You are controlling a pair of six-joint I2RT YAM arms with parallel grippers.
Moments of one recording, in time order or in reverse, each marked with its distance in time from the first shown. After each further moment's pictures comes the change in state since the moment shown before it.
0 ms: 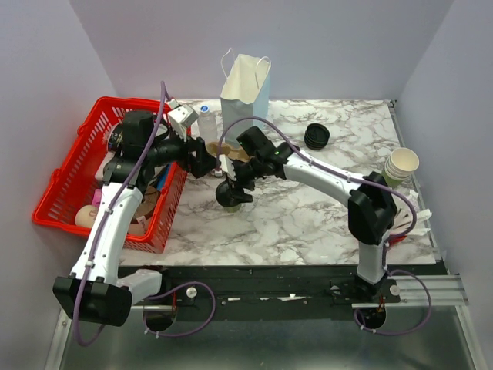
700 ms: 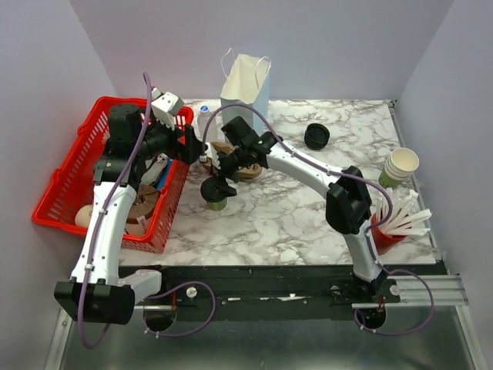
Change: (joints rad) left arm 0.088 0.001 0.067 0.002 -0.152 -0.007; right arm 0.013 0.242 0.360 -0.093 -0.107 0.106
